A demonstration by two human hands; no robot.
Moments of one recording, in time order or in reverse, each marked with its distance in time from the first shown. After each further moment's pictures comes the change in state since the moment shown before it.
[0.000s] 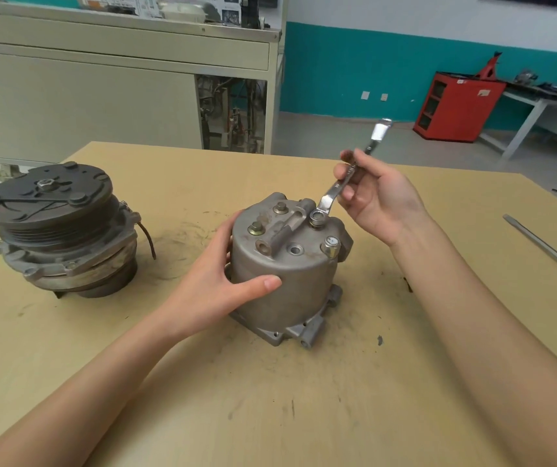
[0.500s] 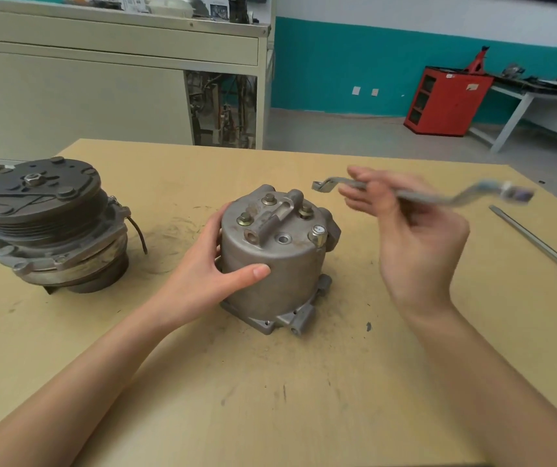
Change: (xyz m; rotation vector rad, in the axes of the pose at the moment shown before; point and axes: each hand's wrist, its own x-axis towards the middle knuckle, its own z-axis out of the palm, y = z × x) left_hand 0.000 -0.001 0.001 -0.004 -0.003 0.001; right_hand -0.093 0.029 0.018 -0.751 0.196 -1.020
